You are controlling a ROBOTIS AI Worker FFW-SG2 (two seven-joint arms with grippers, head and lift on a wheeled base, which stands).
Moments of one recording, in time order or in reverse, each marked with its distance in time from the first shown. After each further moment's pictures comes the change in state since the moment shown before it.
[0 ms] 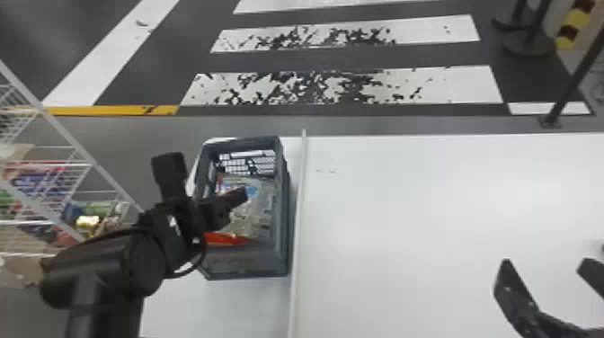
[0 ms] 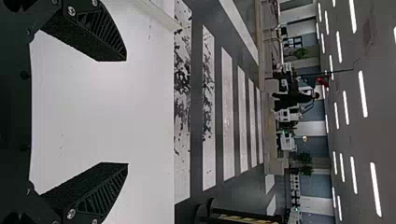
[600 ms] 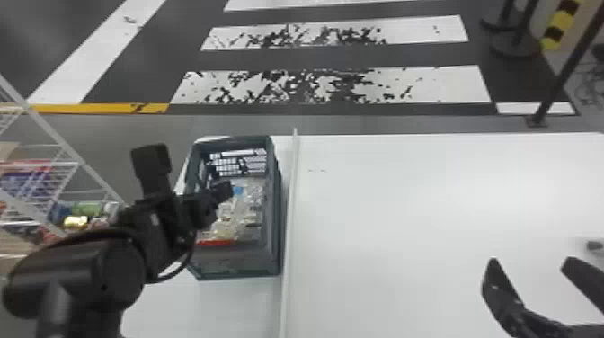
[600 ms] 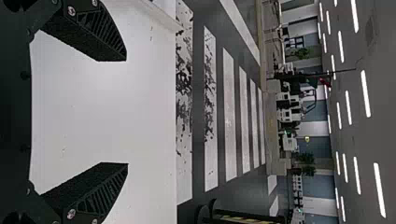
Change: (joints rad) left arm 0.053 -0.002 -0.003 -0.158 0.008 0.055 0.076; right arm -0.001 -0.001 0.000 0.001 -0.007 0.009 0.000
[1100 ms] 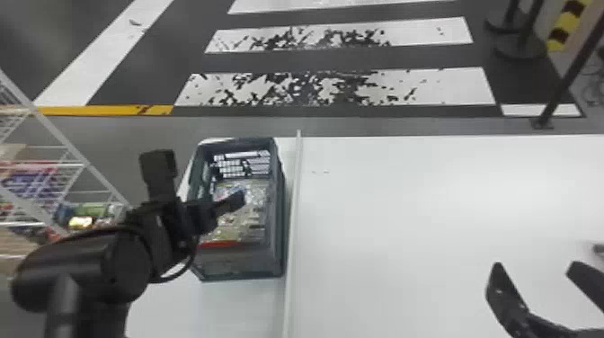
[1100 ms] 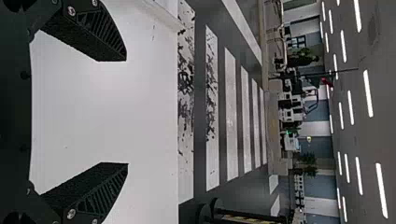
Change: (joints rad) left arm -0.030 0.000 0.003 0.035 -0.036 0.069 0.027; right arm -0.005 -0.001 0.000 0.006 0.003 0.006 0.000
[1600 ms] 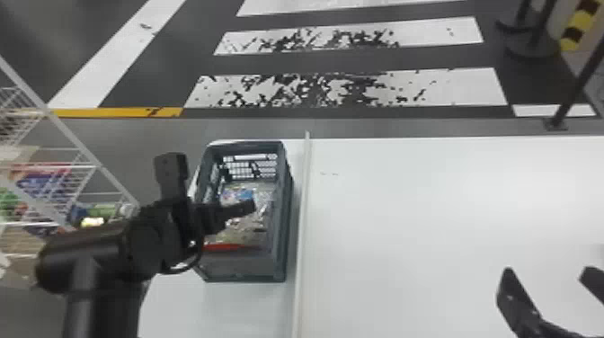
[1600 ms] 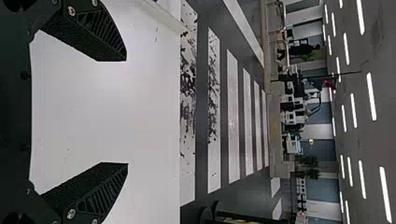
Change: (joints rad) left arm -0.086 0.010 0.019 0.122 -0.010 0.076 -0.021; right arm 0.001 -0.012 0.003 -0.002 -0.003 0.009 0.001
